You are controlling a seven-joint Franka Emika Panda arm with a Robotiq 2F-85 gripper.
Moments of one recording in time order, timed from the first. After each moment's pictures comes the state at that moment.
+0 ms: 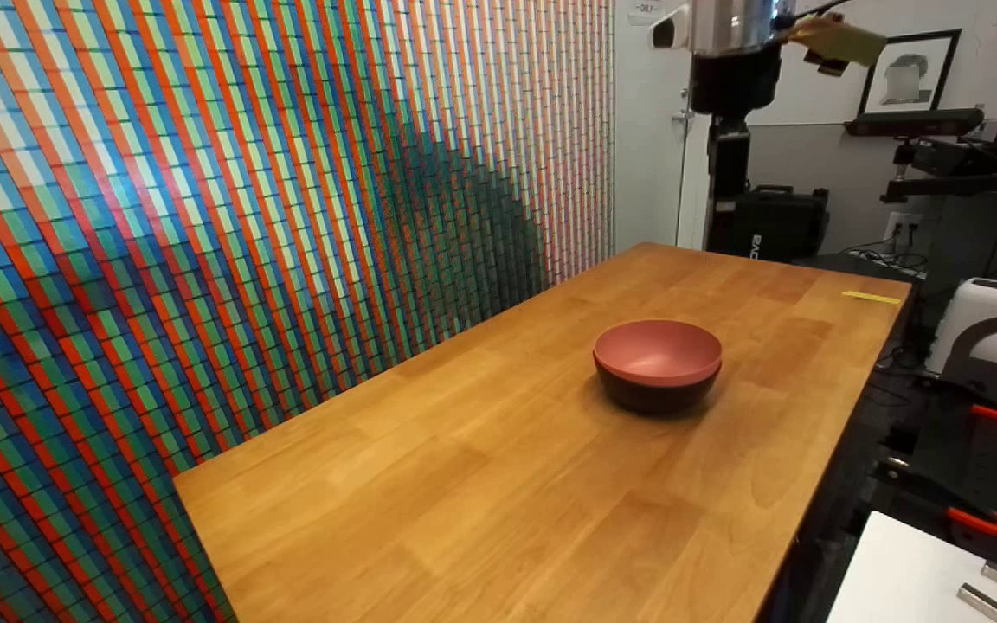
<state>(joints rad) 0.27 -0.26 0.17 -2.37 -0.16 2.09 0.01</state>
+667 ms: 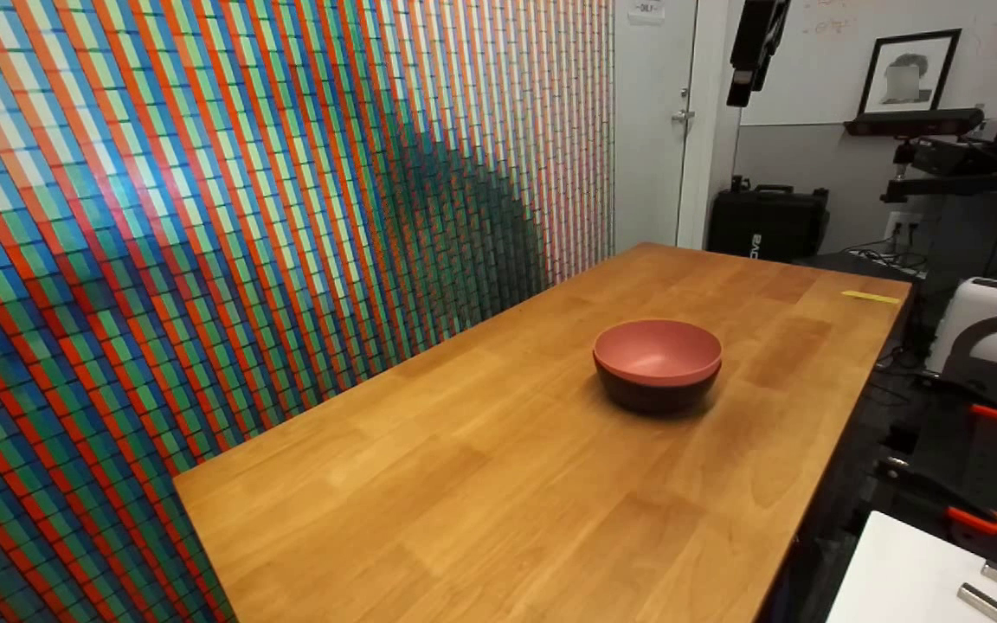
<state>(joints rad) 0.11 -0.45 0.07 -2.31 -0.13 2.02 -0.03</state>
